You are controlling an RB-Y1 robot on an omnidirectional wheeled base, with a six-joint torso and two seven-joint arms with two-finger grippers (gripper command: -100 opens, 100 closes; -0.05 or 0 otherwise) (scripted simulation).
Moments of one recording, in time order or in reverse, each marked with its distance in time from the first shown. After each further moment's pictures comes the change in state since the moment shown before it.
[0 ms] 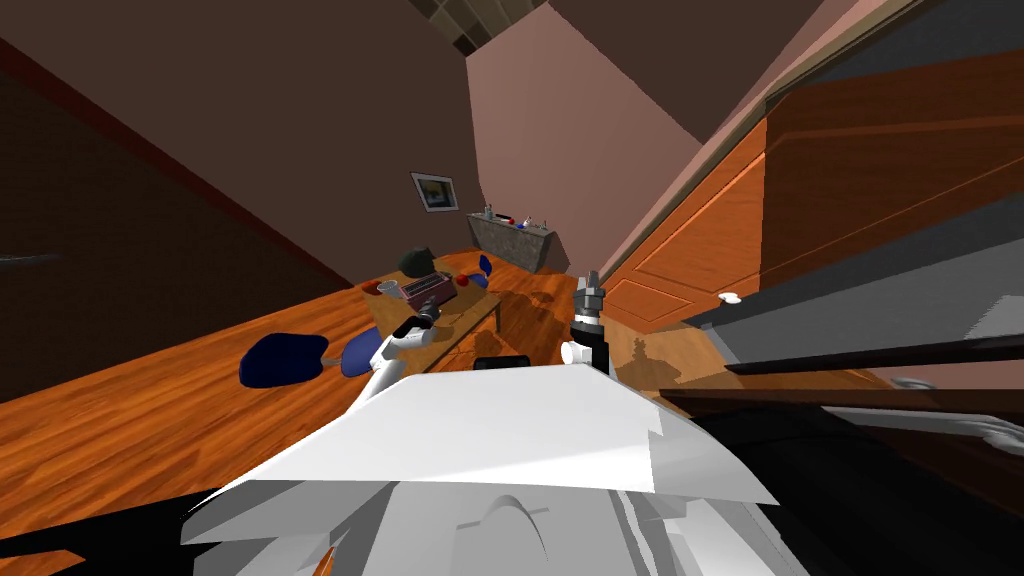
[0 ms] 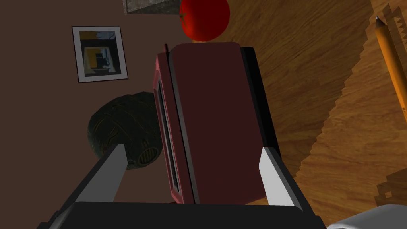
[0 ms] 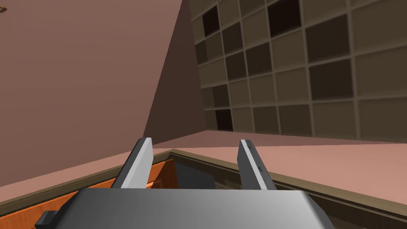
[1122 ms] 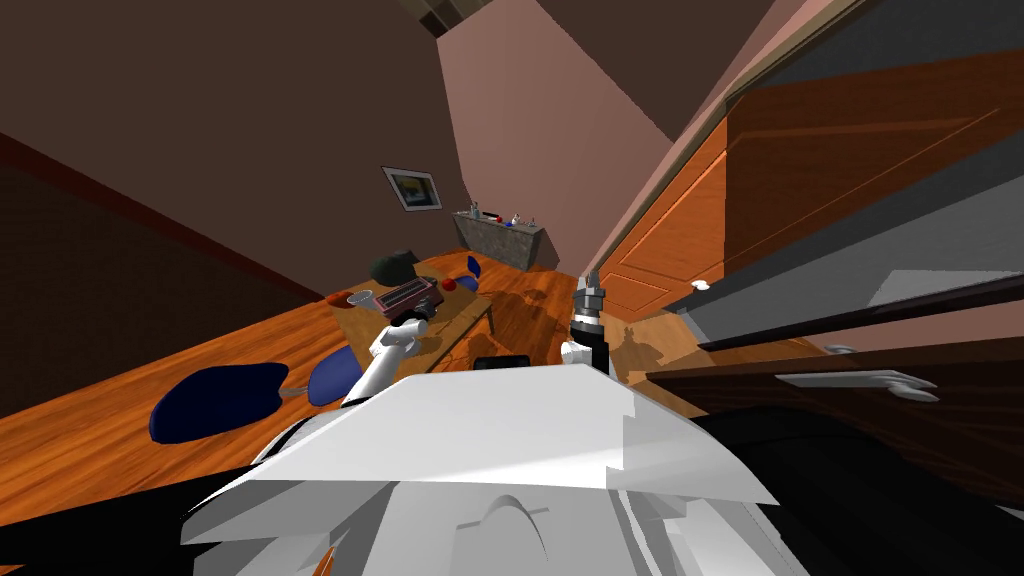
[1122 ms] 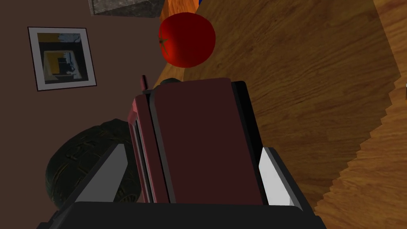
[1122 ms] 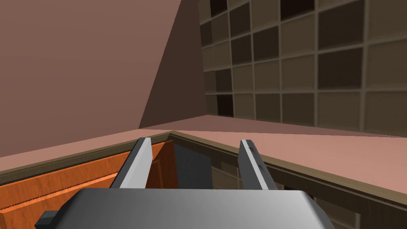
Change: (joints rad) left arm -0.157 0.046 0.061 0.208 0.056 0.096 0.020; right arm 0.000 0.000 0.000 0.000 0.000 0.000 0.000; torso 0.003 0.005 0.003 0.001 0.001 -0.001
